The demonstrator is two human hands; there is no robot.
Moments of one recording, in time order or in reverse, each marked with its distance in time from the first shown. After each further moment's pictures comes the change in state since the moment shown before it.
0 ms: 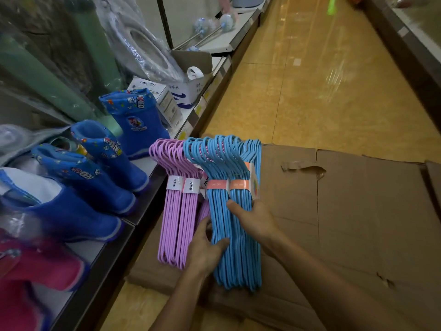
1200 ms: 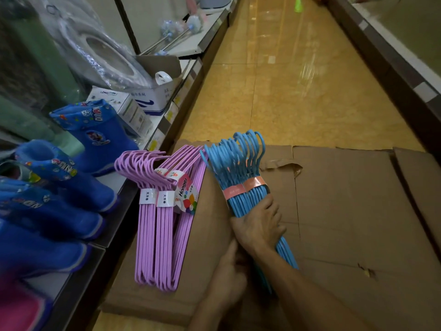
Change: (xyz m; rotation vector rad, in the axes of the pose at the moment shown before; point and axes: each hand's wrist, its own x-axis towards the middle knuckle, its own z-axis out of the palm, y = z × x) left_hand -0.018 -0.008 0.077 0.101 -0.304 0.164; right_hand 0.021 0.030 -0.016 -0.616 0.577 0.102
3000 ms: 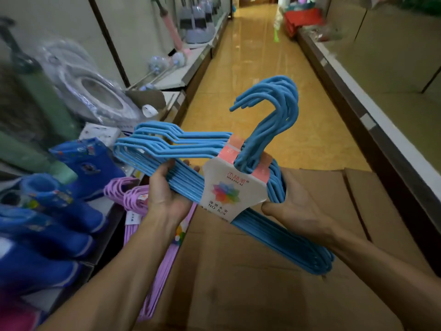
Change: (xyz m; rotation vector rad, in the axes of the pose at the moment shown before) left_hand 0.023 0.208 -0.067 -1.273 0.140 0.069; right_hand 0.021 0.050 -0.226 0.605 -0.328 -0.525
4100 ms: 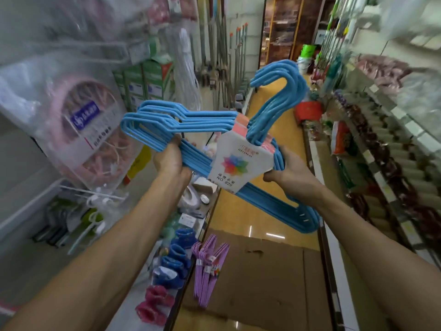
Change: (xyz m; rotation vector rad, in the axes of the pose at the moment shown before) left_hand -0.467 0.449 0.570 0.218 0.219 0.439; right_hand -0.116 -0.797 -0.269 -0.019 -0.072 -0.143
